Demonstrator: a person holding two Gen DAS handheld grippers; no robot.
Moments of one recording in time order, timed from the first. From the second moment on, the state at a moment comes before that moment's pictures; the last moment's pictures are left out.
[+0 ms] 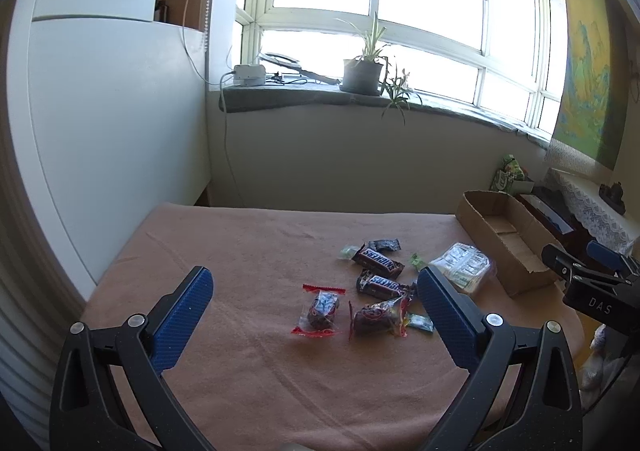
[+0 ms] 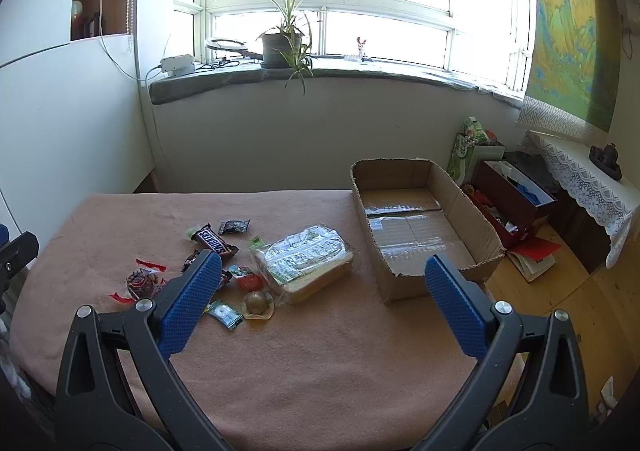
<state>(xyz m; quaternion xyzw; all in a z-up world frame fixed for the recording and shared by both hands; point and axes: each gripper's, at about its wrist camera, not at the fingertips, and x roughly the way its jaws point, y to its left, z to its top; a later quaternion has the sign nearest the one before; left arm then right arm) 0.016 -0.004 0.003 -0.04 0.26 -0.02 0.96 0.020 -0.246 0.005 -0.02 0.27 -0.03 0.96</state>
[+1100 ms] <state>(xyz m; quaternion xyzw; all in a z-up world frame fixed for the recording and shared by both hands) 0.025 -0.002 0.002 -0.05 0.27 -0.03 0.96 0.037 -0.240 -0.002 -0.02 0.28 -0.03 0.96</state>
